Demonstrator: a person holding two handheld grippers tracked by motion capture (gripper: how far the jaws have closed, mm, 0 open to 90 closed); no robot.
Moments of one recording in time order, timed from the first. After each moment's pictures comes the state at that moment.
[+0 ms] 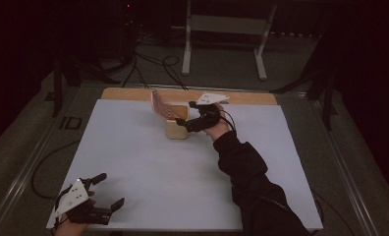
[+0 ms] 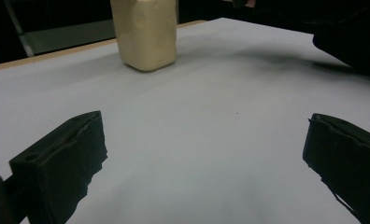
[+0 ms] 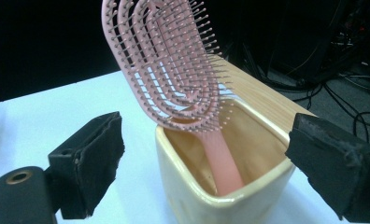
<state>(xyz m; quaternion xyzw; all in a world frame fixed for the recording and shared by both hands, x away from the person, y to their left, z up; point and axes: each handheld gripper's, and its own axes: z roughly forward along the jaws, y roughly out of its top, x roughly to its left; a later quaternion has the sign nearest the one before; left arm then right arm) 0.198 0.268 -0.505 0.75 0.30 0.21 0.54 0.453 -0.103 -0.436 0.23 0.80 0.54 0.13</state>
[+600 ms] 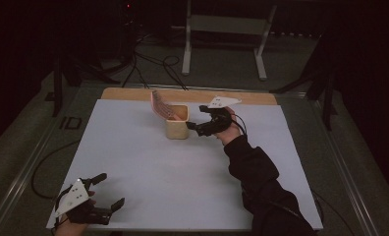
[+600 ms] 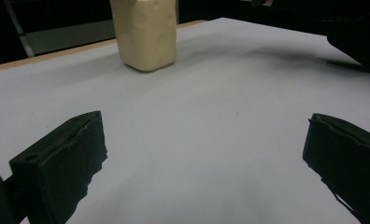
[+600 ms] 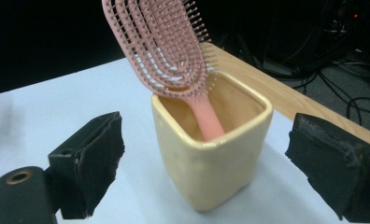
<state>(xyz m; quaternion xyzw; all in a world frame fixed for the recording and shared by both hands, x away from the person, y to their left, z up) 0.198 0.268 -0.504 0.75 0.30 0.21 0.54 0.439 -0.137 -0.436 0.25 0.80 0.53 0.12</state>
